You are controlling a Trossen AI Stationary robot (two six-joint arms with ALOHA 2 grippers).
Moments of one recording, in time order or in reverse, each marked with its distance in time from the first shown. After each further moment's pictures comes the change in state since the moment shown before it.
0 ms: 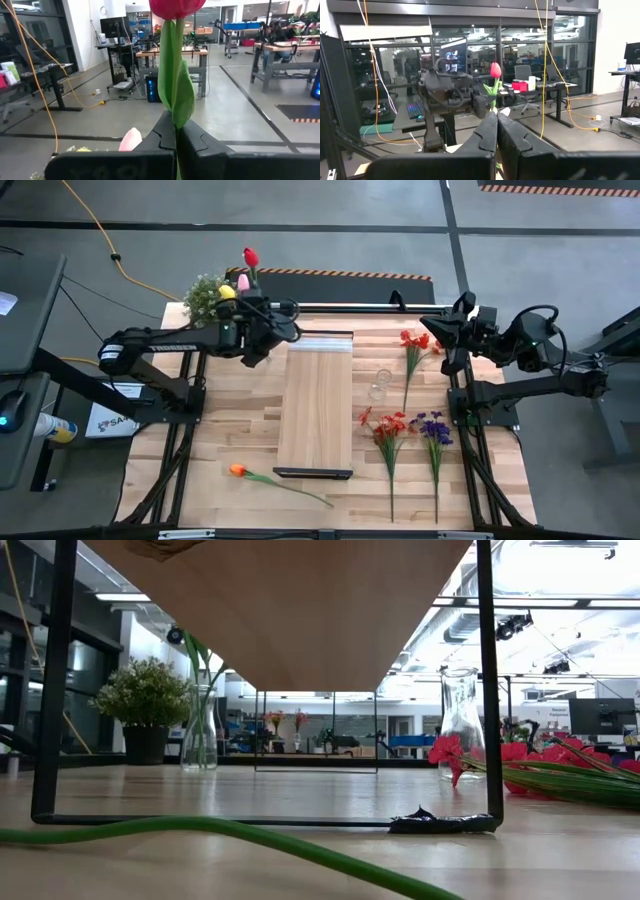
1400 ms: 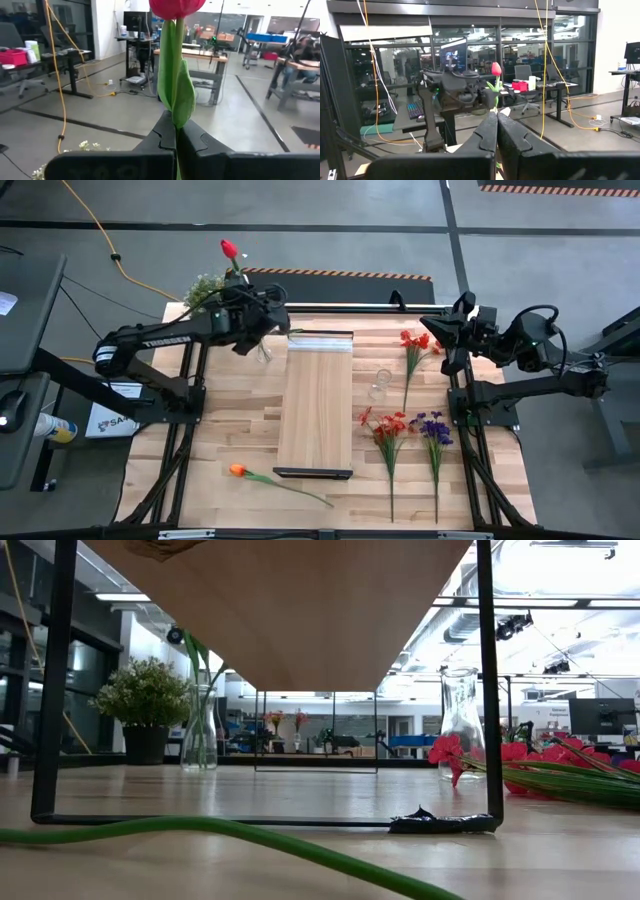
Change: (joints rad) left arm 0.122 -0.044 -0.004 -0.134 0.005 -0.226; right arm 0.000 0.000 0.000 0.000 0.000 0.005
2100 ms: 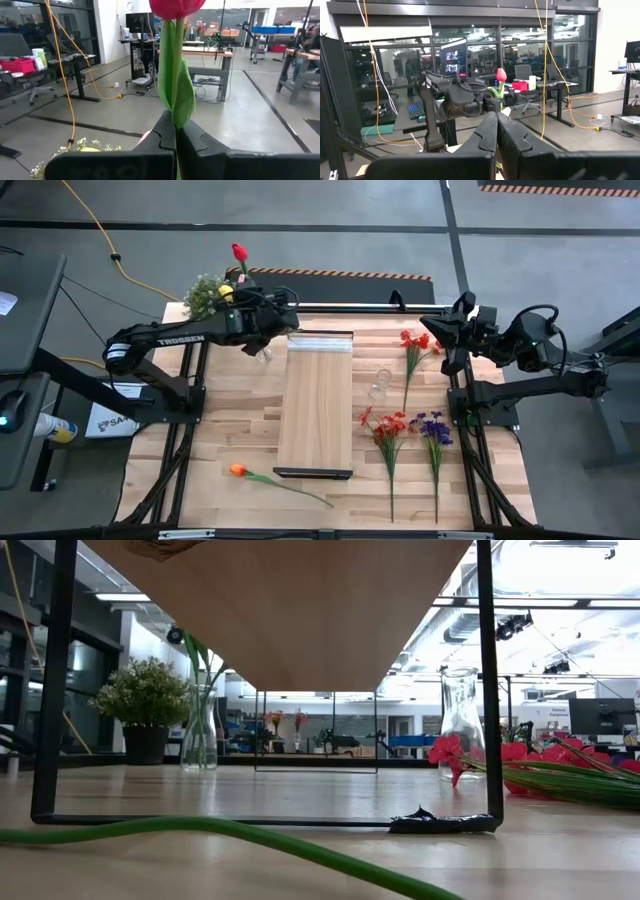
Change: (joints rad) left arm 0.009 0.084 0.001 -0.011 0.000 -0.018; right arm 0.000 0.000 0.000 0.000 0.000 0.006
